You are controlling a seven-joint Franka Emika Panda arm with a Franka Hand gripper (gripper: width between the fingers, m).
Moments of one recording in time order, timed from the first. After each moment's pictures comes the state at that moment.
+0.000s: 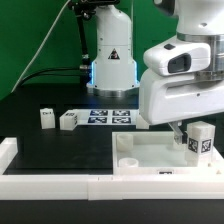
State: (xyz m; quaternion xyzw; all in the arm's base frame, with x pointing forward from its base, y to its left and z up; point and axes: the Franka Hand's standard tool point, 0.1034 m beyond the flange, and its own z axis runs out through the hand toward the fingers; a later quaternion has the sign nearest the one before) arm 0.614 0.126 0.071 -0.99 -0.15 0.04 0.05
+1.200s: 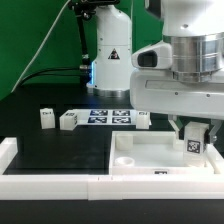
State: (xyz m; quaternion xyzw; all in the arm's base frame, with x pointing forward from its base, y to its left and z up) arm 0.617 0.112 0.068 -0.95 0.31 0.04 0.05
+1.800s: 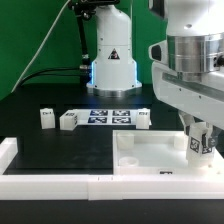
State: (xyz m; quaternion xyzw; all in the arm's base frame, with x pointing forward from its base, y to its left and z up) arm 0.617 0.119 0.068 -0.86 0.51 0.05 0.04
